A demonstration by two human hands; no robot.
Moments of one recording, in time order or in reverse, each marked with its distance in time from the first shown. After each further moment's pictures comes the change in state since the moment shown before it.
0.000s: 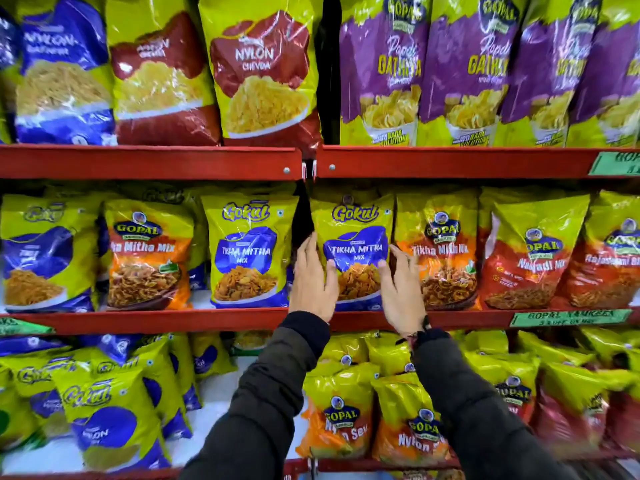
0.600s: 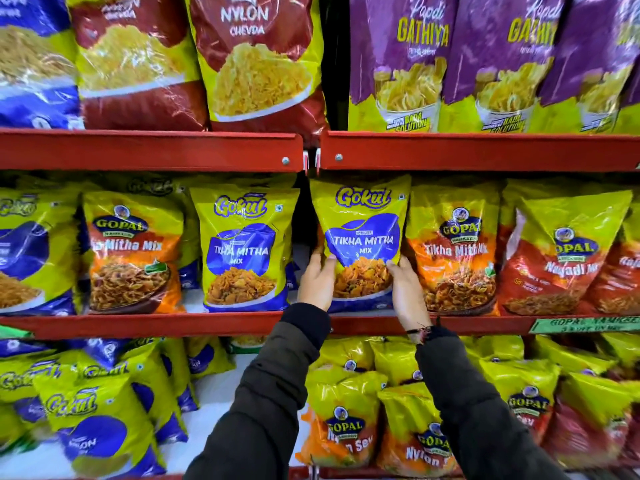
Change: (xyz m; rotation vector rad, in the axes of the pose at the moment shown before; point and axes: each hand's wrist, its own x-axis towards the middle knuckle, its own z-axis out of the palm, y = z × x) left_hand 0.042 -0.032 0.033 -0.467 -0.179 -0.482; right_hand 0.038 0.029 0.028 0.425 -0.101 0.293
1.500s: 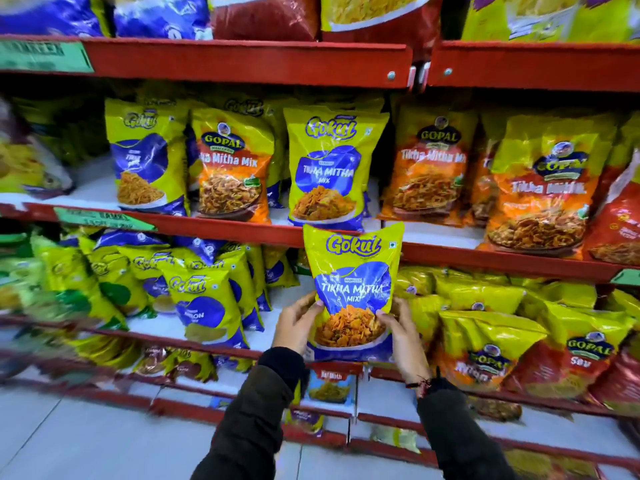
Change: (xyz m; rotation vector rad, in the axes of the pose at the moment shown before) left_hand -0.173 -0.143 -0.149 -0.110 0.105 -0.177; right_hand -0.207 0.088 0.067 0.081 -0.293 0.234
